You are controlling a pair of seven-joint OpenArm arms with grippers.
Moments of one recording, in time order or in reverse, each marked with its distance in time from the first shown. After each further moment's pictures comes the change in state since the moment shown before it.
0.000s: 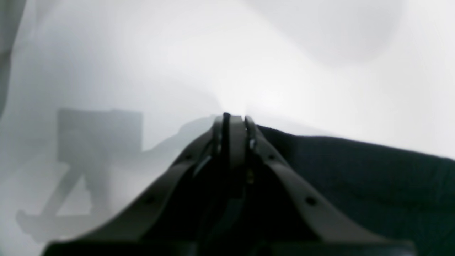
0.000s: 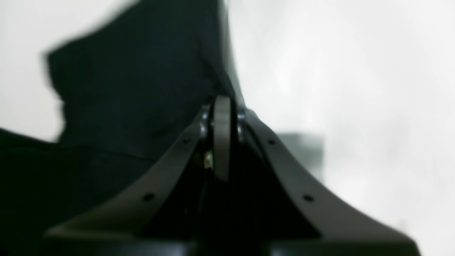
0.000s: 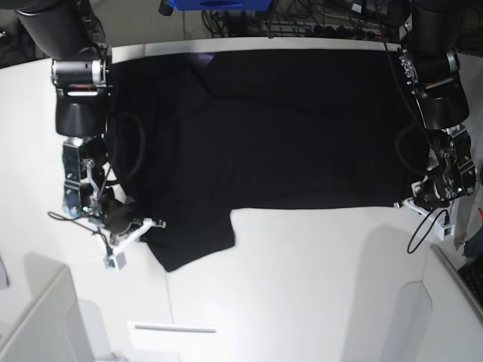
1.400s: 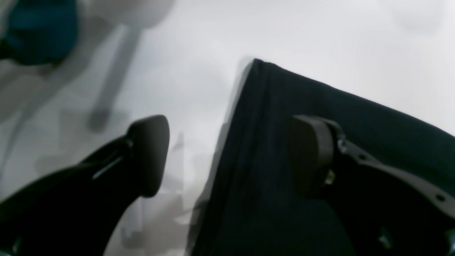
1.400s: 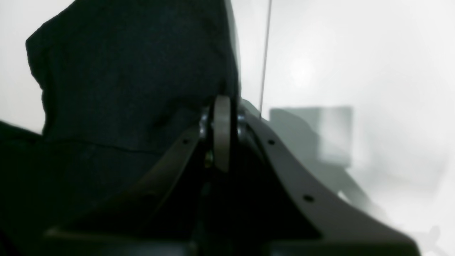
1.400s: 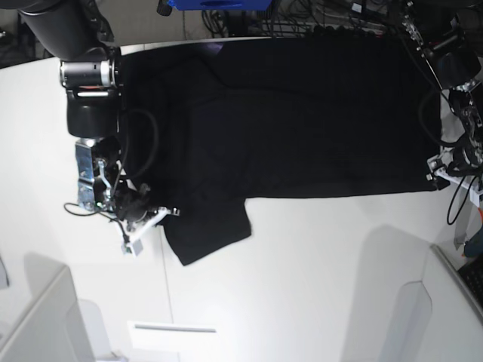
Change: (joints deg) left arm 13.0 -2.1 -13.7 15.9 -1.9 2.6 9.8; right arm 0.7 -3.1 0.0 -7.8 0.6 0.4 -2.8
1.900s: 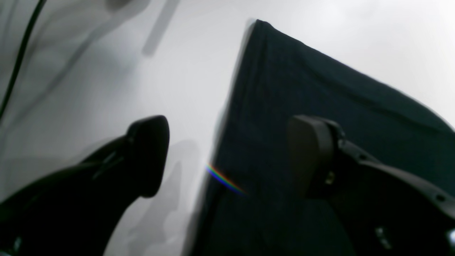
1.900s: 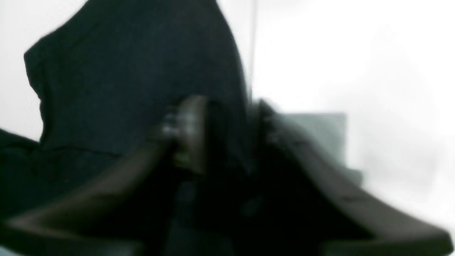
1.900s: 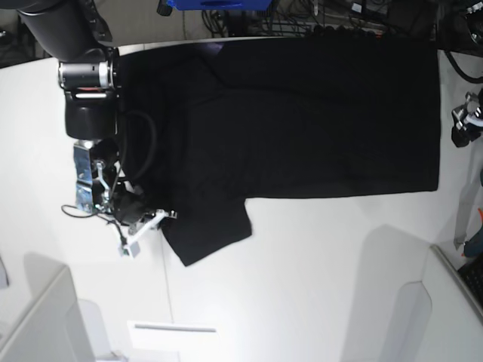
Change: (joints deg) left arm 27.5 -1.6 -14.5 23.5 -23.5 0.7 0.5; right arm 0.2 0.3 0.0 -0.1 -0.4 0.0 0.3
